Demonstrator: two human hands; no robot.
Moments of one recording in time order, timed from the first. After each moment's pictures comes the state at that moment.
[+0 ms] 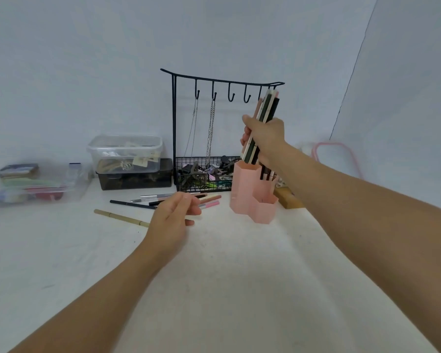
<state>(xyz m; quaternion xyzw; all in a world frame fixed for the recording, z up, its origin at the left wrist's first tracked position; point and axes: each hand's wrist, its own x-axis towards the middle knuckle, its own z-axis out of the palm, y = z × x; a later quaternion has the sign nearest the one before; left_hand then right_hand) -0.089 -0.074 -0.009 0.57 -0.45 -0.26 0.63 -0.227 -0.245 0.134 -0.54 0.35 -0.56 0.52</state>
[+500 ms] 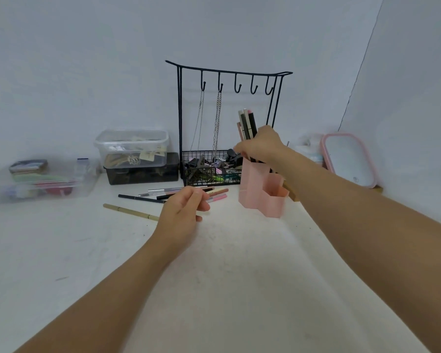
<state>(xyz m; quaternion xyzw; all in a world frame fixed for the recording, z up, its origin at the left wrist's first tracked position) -0.089 -0.073 -0.009 0.58 -0.46 -0.26 0.61 -0.223 -0.241 0.113 -0.75 0.52 -0.33 0.26</state>
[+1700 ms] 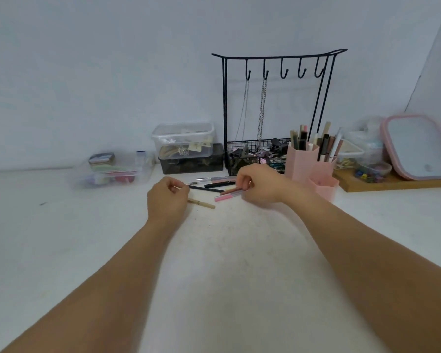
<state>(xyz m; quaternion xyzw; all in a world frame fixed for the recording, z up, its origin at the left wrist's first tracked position) 0.010 -0.043 -0.012 0.77 -0.31 -0.06 0.55 -0.174 -0.190 0.026 -0.93 0.29 -0.13 0.17</state>
